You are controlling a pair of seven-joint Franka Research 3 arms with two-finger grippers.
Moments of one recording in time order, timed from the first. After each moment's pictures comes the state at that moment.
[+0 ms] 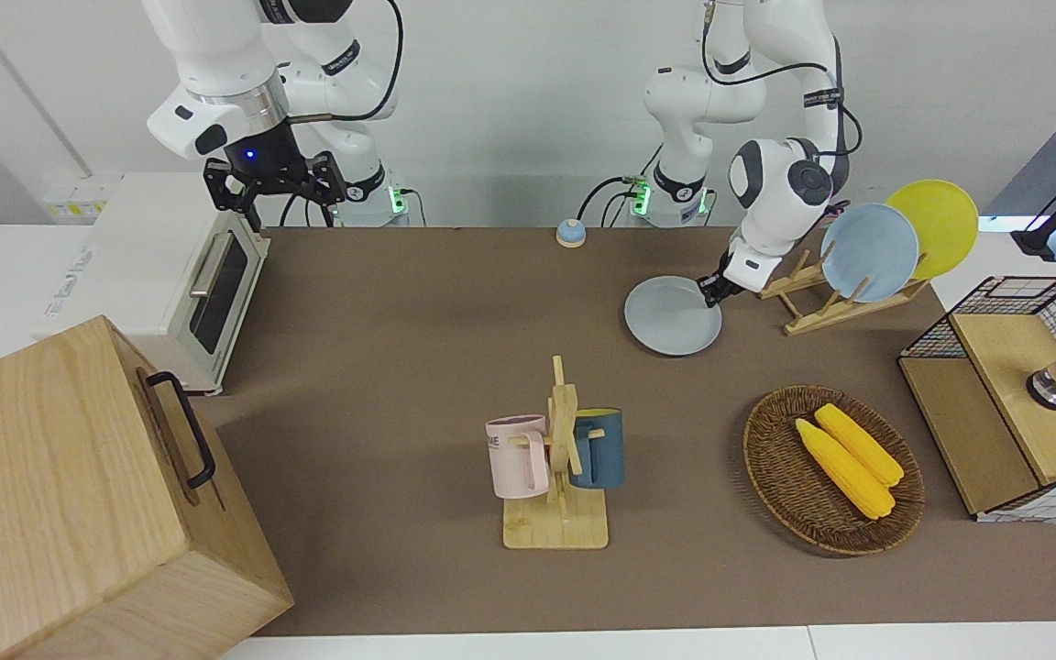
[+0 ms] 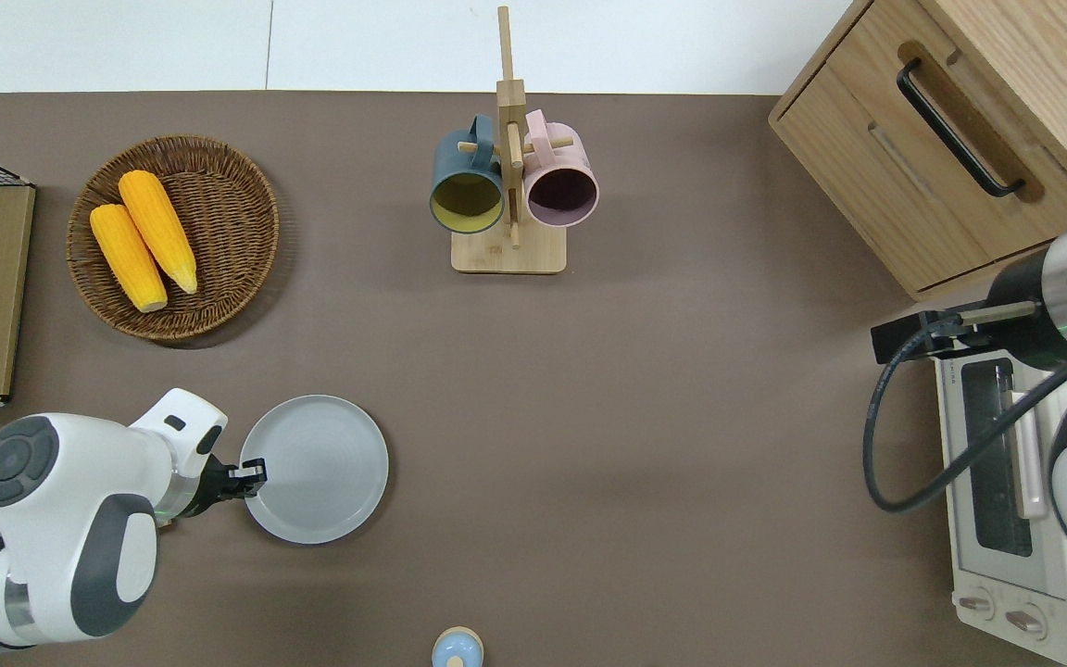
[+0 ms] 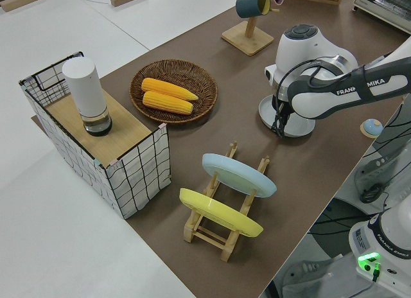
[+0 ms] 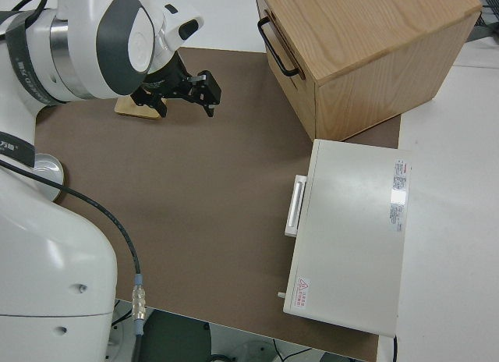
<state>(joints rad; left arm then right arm) -0.14 -0.13 0.10 -2.50 -0.12 2.23 -0.20 -0.15 0.02 0.28 -1.49 -0.02 1.48 0.04</state>
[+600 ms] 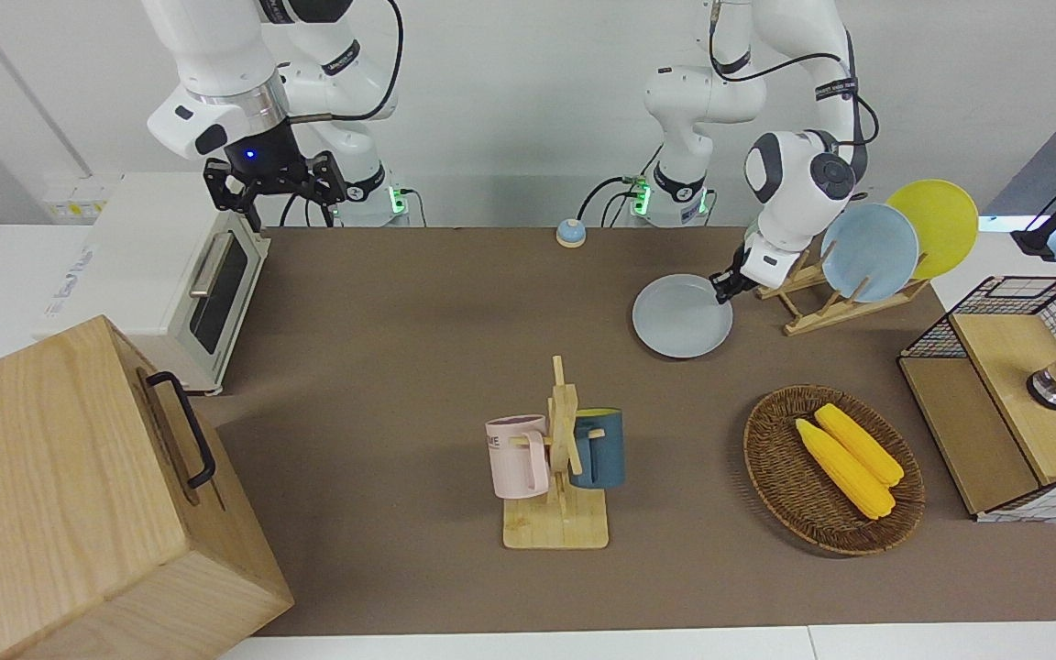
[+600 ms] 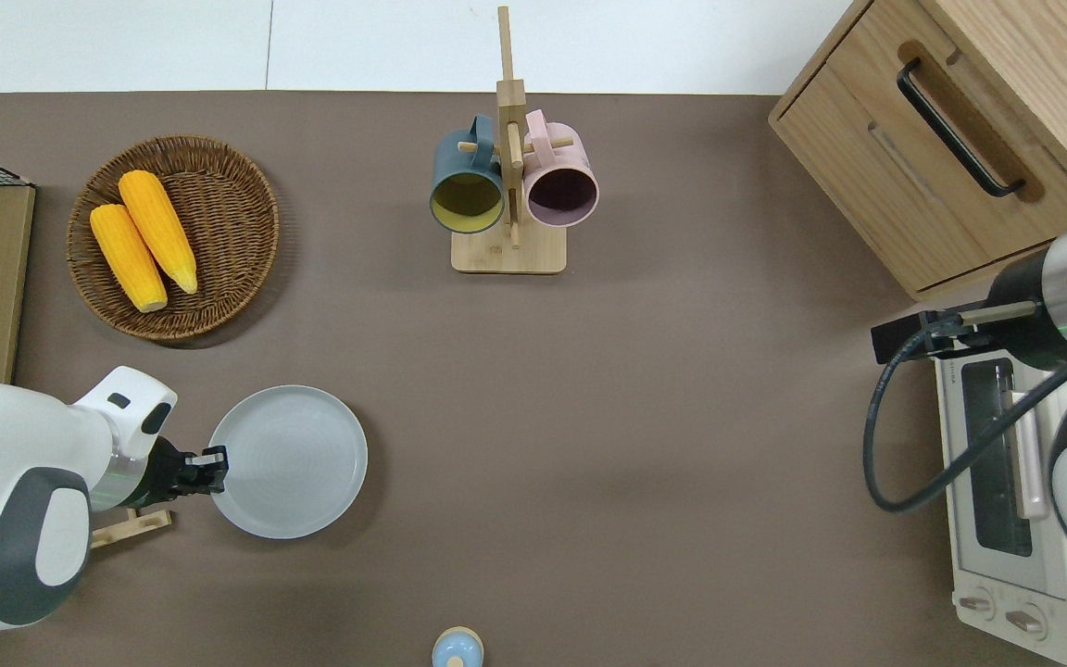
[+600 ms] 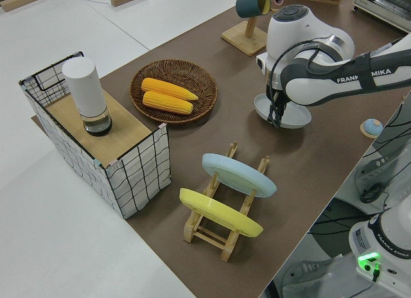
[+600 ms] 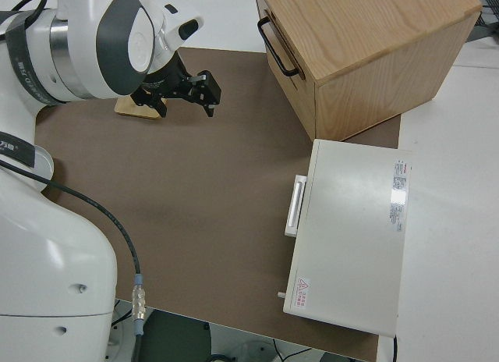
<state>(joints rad) -0.14 -0.16 0.16 -2.36 -0.12 2.02 -0.20 -0.15 0.02 0.28 -1.49 -0.02 1.48 0.04</state>
